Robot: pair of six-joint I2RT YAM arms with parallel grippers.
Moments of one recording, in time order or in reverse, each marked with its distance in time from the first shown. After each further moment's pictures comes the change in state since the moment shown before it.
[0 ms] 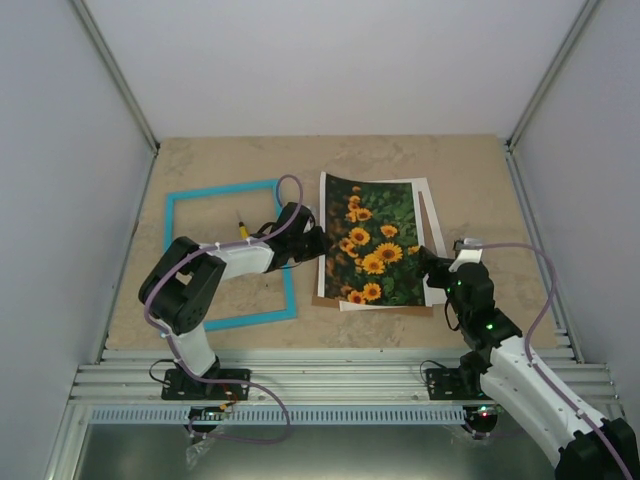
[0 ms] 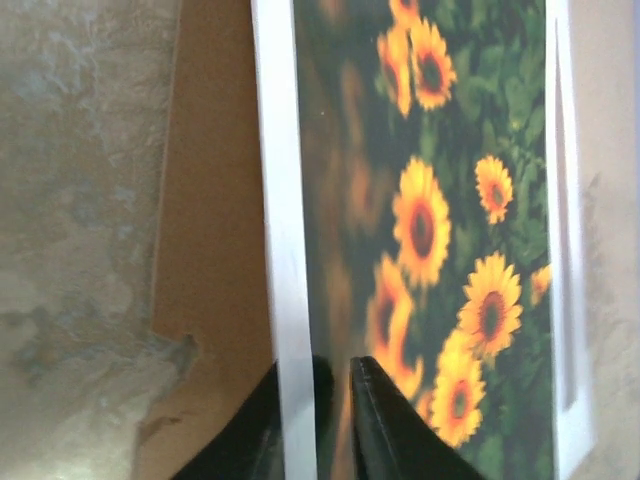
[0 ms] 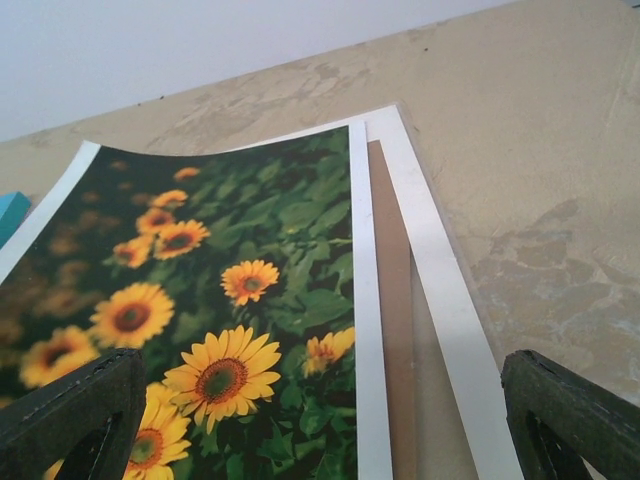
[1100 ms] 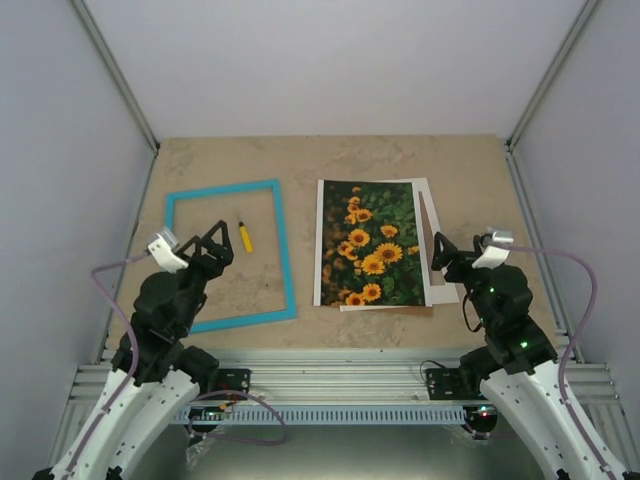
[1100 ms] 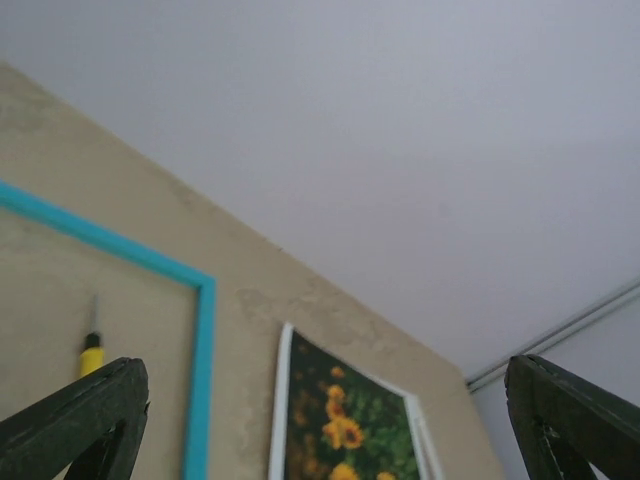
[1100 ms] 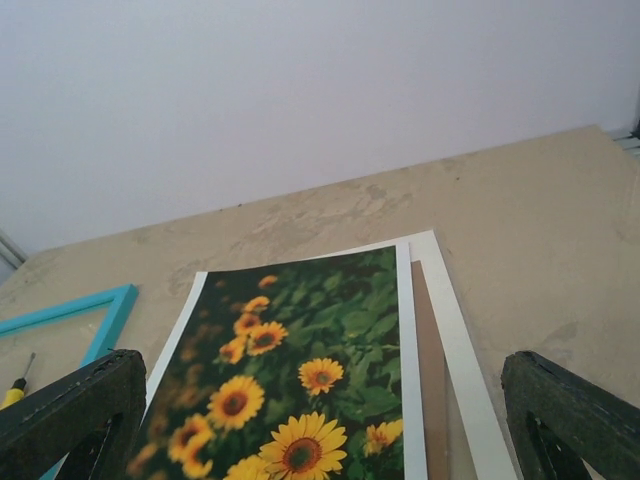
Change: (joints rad) left arm 0.107 -1.407 -0.275 -0.432 -0.597 0.092; right arm 0.000 -0.241 0.258 -0.315 -0.044 -0.024
